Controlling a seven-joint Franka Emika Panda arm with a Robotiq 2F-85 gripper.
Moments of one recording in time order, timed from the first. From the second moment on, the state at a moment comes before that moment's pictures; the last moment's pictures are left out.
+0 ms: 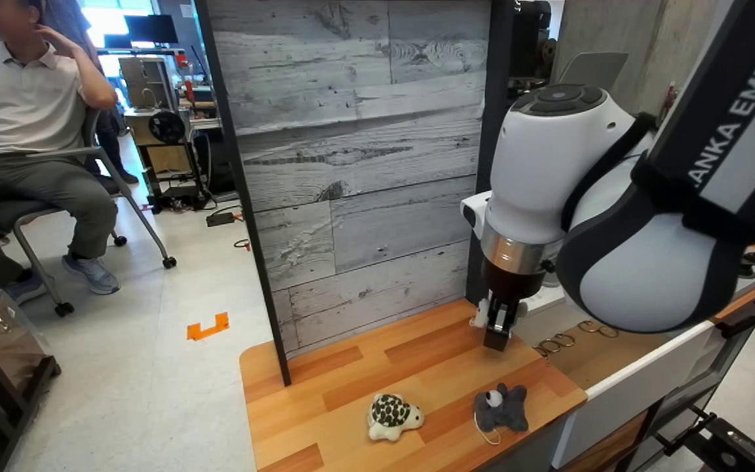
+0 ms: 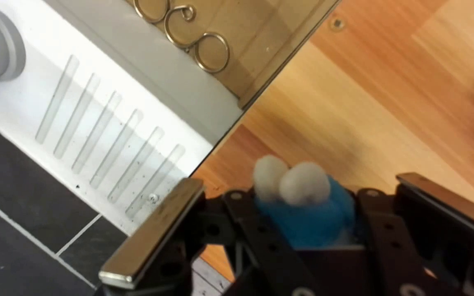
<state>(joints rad) 0.40 1.00 -0.25 -1.90 -0.38 3.07 -0.10</state>
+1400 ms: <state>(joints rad) 0.38 0.92 -0.19 -1.99 -0.37 2.93 -0.06</state>
